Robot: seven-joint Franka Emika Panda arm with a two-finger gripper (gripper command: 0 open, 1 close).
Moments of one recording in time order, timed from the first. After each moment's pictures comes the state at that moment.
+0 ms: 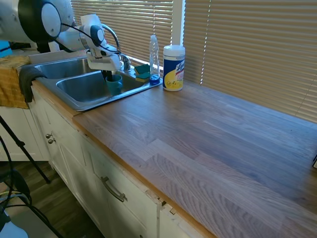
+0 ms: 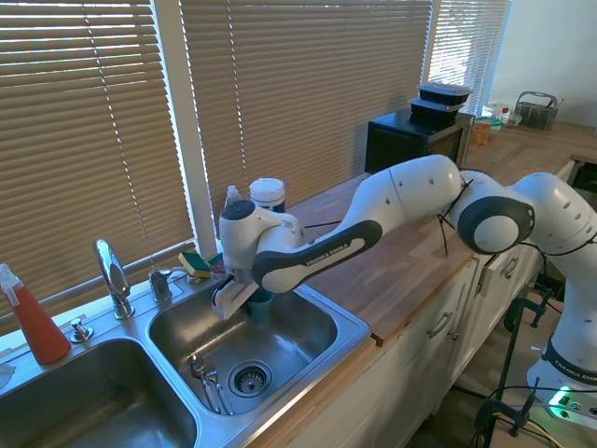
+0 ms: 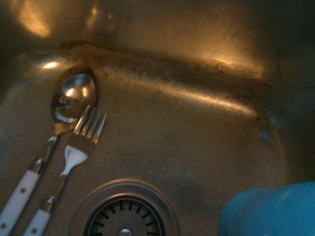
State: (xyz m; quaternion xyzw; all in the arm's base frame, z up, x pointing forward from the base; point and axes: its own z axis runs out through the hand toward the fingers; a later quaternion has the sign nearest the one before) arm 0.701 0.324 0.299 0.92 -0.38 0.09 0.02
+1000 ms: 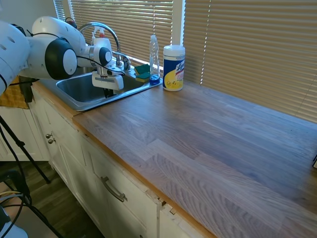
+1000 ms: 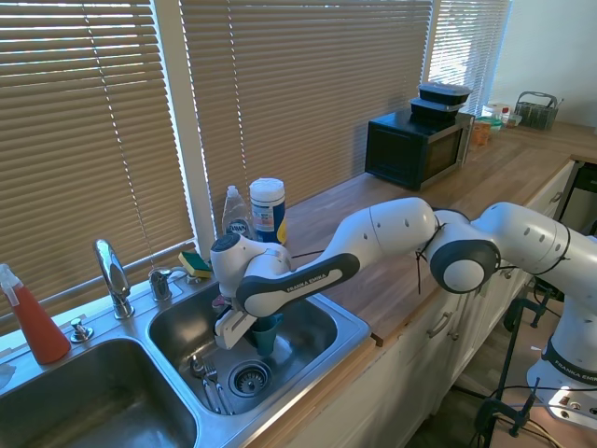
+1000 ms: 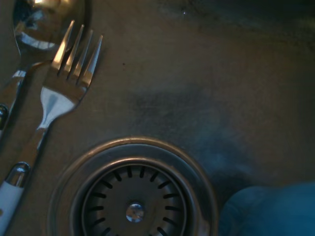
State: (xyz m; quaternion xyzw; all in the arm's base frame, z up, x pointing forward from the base) arm 0.715 0.330 0.203 0.93 -0.37 0.00 0.05
